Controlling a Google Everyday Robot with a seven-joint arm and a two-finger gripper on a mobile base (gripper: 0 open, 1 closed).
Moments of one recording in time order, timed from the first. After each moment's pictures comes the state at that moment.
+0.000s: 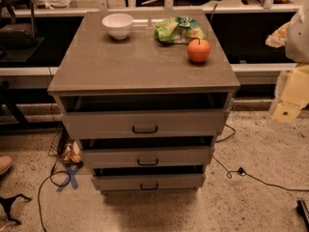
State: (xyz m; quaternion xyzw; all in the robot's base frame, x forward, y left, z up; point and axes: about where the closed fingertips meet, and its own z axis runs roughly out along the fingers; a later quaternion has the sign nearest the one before) arm 0.438 -0.217 0.977 -0.60 0.78 -0.03 0.16
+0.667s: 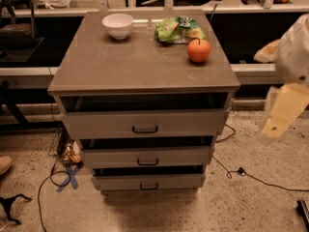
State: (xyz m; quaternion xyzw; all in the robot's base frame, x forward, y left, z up) arm 0.434 -0.204 0.953 -0.61 0.77 -0.01 0.17
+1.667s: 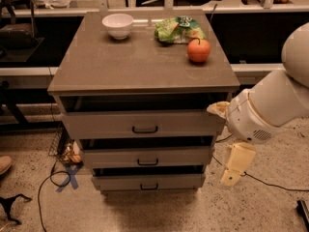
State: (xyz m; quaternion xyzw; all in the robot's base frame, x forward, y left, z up) arm 0.402 -0.134 0.830 -0.67 0.71 0.12 0.18
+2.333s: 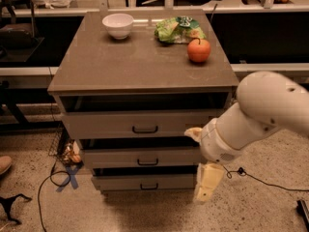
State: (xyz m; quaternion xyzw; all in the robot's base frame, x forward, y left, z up) arm 0.403 -0.096 0.741 -0.68 0.69 0.17 0.17
